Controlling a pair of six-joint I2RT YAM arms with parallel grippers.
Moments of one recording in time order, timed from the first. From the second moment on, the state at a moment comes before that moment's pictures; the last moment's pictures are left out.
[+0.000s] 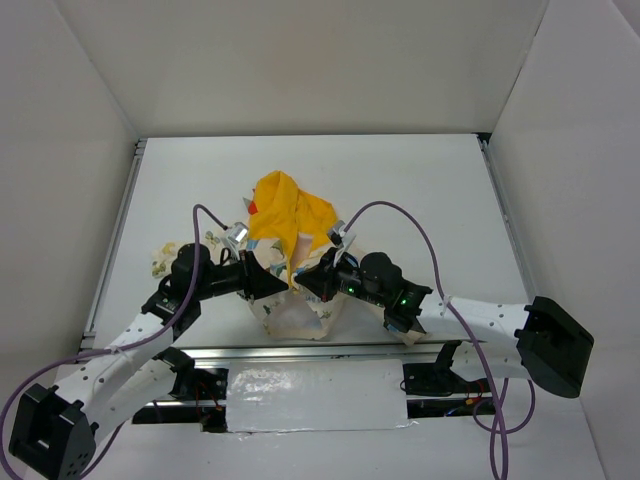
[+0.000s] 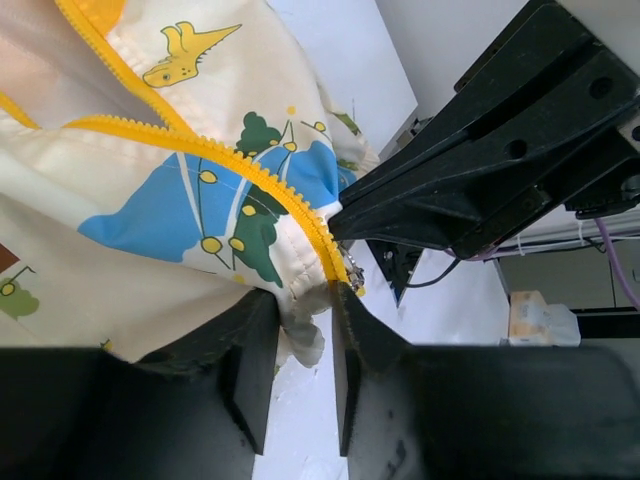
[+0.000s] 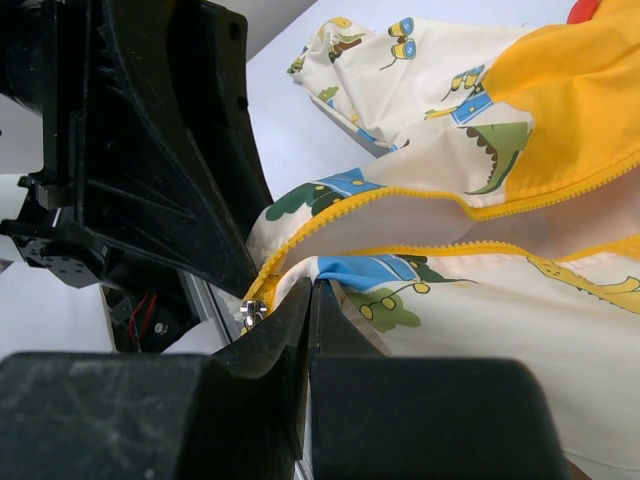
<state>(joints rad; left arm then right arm) -0.44 0.81 0.42 0.09 0.65 -0.72 0.97 1.17 0.52 0.54 -0.11 0.44</state>
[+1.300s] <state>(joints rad) -0.44 0.65 0.41 -0.01 0.39 -0.77 1.17 1.10 0.43 0.58 0.32 0.59</state>
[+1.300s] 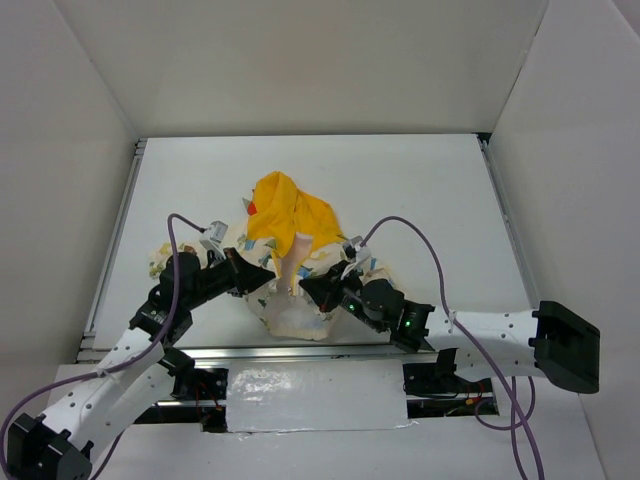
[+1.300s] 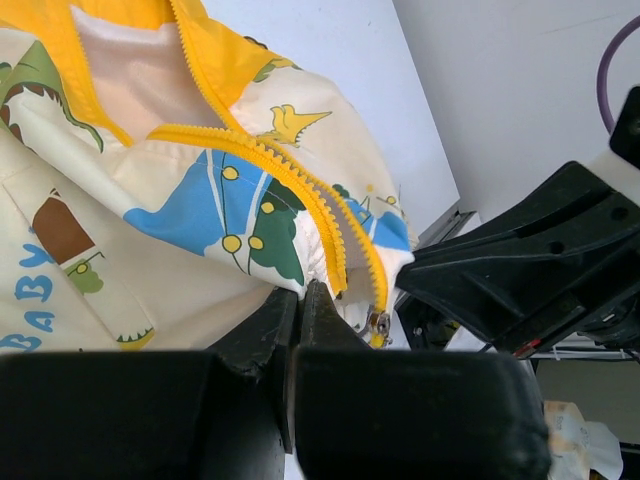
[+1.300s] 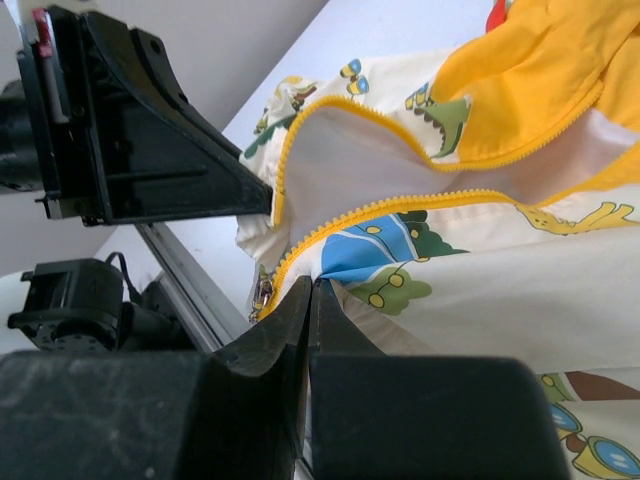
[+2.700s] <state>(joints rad) -0.44 0.67 0.41 -0.02 0.39 -0.77 1.17 1.20 0.52 0.58 0.40 0.53</state>
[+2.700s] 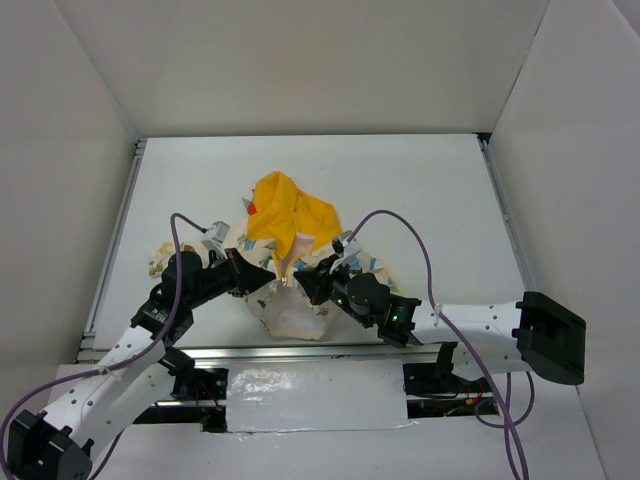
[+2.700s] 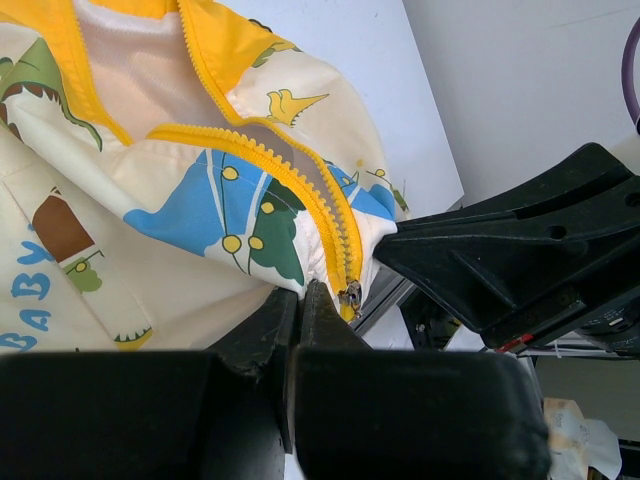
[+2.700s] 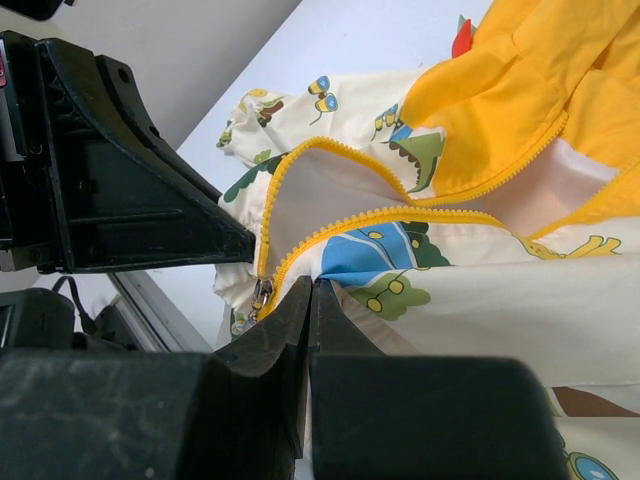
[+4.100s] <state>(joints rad) -0.44 0.69 0.41 -0.02 0.39 -0.77 1.17 1.23 0.55 0.58 0.40 0.48</state>
